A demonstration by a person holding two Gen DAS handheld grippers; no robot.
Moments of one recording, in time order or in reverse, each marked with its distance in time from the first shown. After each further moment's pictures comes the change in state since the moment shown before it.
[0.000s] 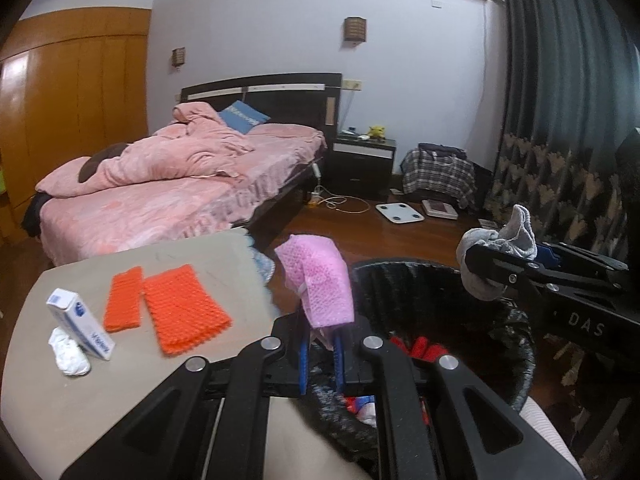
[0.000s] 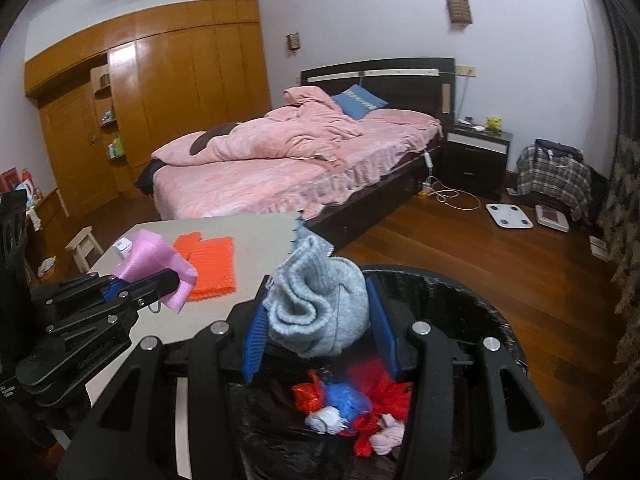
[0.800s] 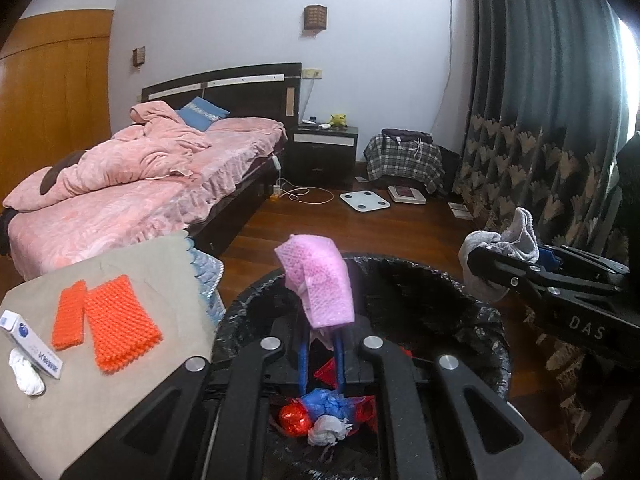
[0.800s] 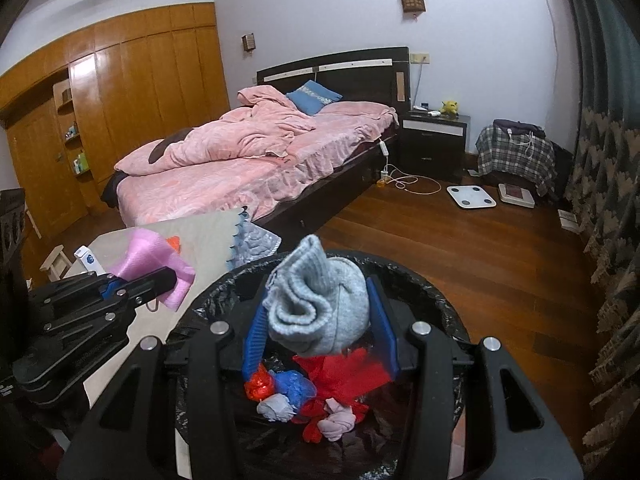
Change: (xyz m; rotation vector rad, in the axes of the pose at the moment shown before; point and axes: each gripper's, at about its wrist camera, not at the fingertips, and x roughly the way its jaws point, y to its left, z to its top) left arm 0.041 -0.048 0.004 0.065 0.036 -0.110; right arm -0.010 -0.058 -0.022 0.080 0.014 -0.109
